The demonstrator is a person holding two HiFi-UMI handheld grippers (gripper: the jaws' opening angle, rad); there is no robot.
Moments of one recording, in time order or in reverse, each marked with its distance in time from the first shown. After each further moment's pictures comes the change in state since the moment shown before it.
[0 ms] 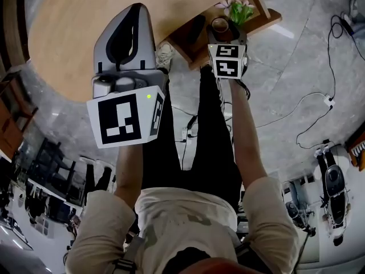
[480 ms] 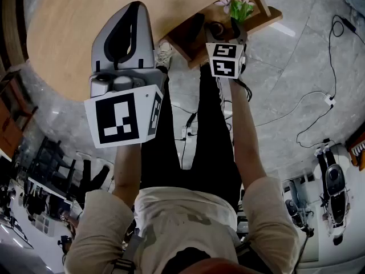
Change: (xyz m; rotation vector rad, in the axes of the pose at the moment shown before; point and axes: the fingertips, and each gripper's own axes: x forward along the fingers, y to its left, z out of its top) left arm 0.001 -0.004 -0.002 0.014 0.007 -0.007; right arm -0.001 -0.001 0.001 -0.037 -0.019 -0.027
